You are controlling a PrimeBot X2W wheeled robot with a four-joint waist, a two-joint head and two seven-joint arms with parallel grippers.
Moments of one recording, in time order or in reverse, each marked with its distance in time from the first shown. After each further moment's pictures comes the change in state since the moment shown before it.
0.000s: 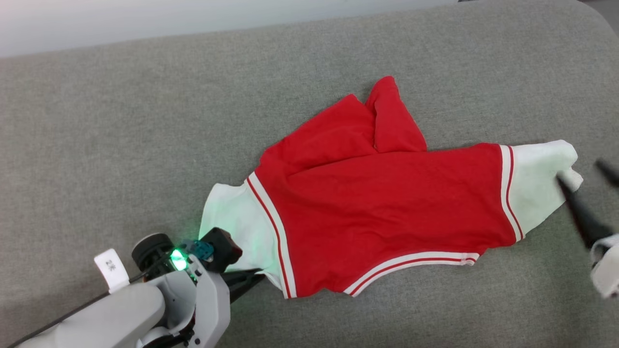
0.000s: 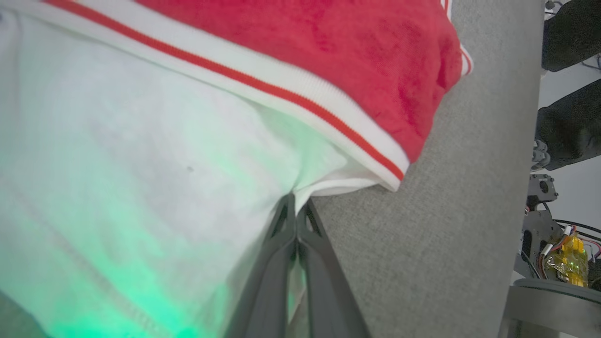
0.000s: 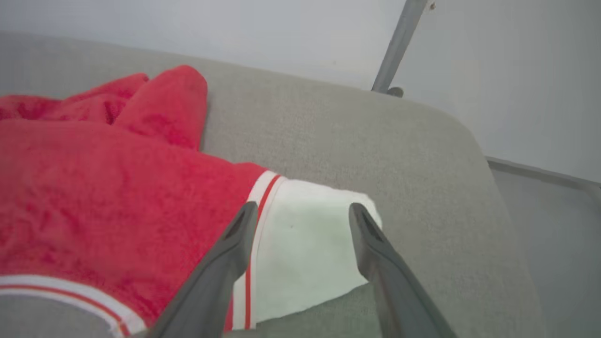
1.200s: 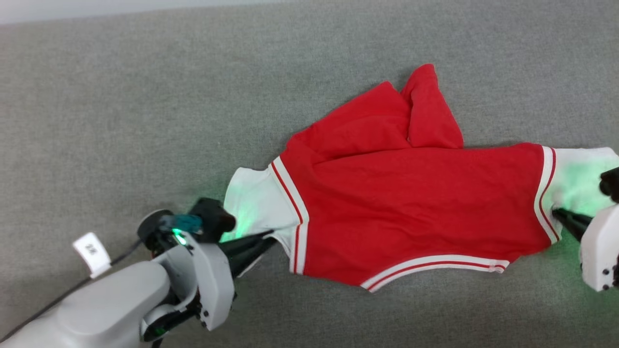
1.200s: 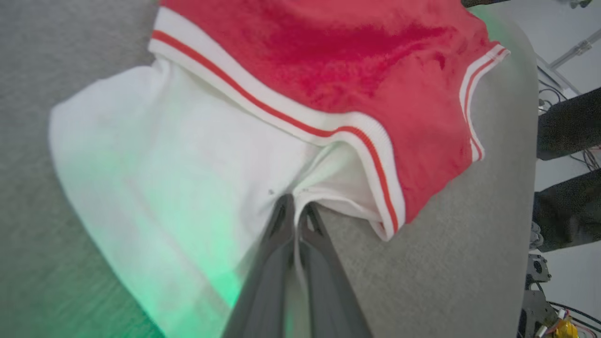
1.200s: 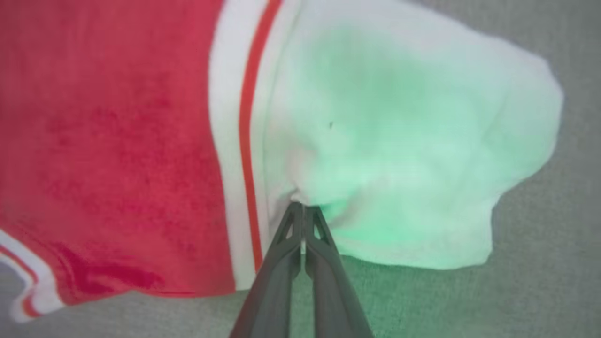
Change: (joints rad) left arm -0.071 -0.027 -0.007 0.004 -0.110 0.004 -0.169; right arm -0.218 -0.097 0.314 0.285 0.173 0.000 0.328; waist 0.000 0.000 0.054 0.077
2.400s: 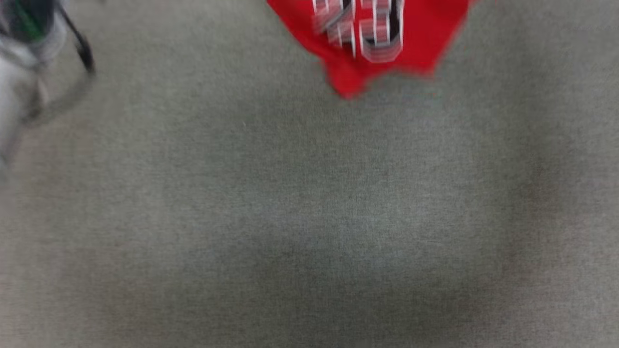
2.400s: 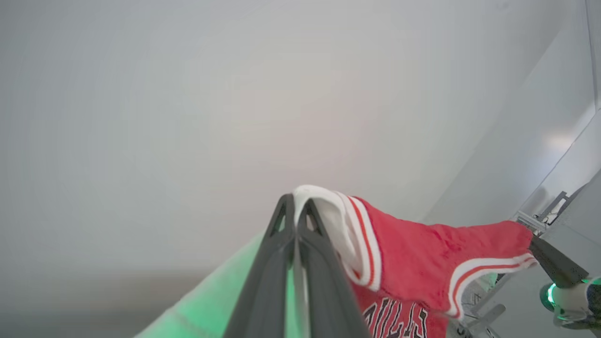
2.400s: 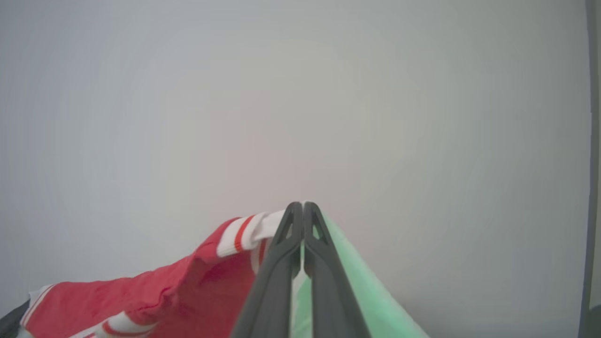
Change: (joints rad) left arm -0.596 -0.141 0.480 0.372 -0.453 0.005 -0.101; right arm -0.860 0.453 -0.370 0.274 0.061 0.000 -0.316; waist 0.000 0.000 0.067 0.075
